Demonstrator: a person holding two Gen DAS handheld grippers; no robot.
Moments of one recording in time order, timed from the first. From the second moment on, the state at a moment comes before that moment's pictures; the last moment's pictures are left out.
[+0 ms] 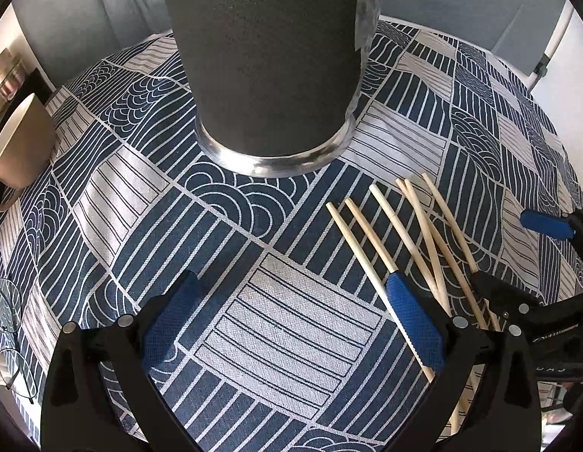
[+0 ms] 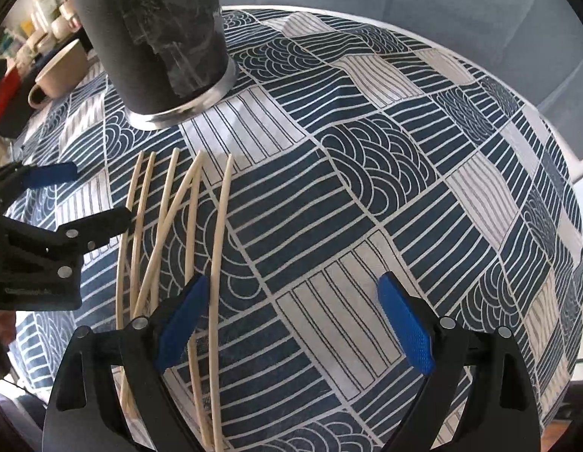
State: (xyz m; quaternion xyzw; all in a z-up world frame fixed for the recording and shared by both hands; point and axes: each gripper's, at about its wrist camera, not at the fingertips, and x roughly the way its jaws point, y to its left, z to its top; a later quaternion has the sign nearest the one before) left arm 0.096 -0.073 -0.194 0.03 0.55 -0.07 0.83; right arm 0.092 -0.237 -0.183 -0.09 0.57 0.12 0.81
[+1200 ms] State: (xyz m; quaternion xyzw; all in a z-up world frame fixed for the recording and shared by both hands) left arm 0.074 0.042 -0.178 -0.08 0.60 -0.04 0.79; right arm 0.103 -0.311 -0.172 0.05 0.62 0.11 0.77
